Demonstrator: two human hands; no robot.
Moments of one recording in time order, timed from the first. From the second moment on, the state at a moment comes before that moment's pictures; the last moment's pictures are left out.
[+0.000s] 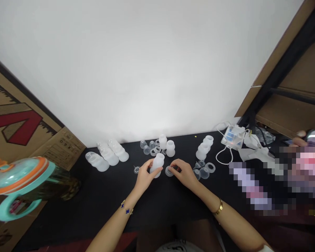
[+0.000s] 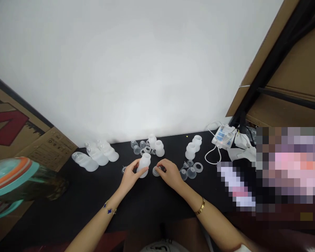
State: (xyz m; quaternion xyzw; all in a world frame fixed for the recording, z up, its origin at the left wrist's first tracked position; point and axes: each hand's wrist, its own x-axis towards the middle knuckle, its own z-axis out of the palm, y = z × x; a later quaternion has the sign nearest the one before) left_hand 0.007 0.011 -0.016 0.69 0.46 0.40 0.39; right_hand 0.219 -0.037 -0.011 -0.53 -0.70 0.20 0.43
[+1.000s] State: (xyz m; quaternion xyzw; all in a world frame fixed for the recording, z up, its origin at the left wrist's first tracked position) left_hand 0.006 0.011 -0.022 0.73 0.45 0.38 0.34; right_hand 0.217 -0.041 -0.006 -0.54 -0.65 0.20 0.49
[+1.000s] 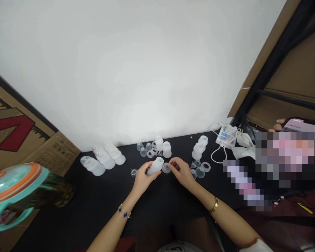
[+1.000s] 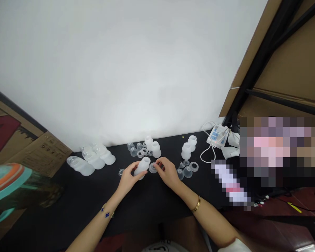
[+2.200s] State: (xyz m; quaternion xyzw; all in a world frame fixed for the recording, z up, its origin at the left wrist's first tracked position) left_hand 0.012 -0.003 -0.014 0.85 0.33 0.33 0.24; right_hand 0.218 -0.037 -0.019 -0.47 -0.55 0.35 0.60
